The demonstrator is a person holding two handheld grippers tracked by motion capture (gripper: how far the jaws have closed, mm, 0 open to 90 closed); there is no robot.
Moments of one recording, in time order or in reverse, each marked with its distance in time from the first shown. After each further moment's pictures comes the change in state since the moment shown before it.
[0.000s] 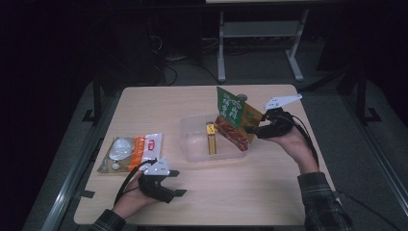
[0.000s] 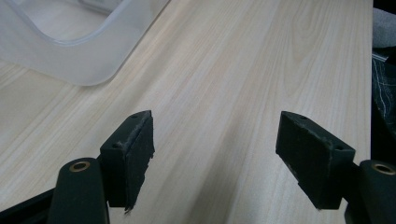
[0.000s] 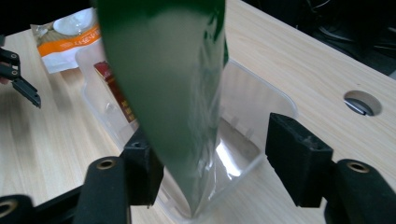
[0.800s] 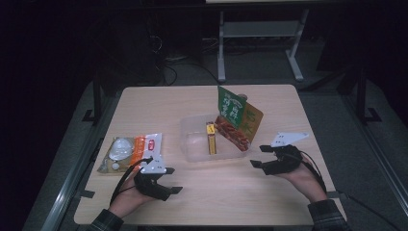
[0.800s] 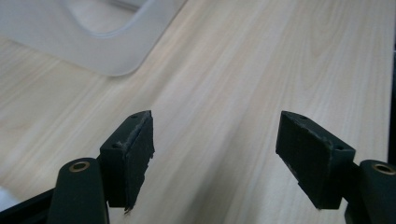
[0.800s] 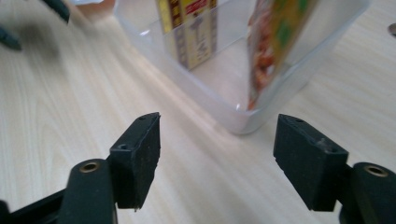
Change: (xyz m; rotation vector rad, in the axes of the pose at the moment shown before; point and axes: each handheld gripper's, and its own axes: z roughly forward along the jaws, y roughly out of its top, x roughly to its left) left arm 0.007 -0.003 -0.014 0.015 0.082 -0.017; right arm 0.049 -0.082 -0.011 0.055 0.014 -0.001
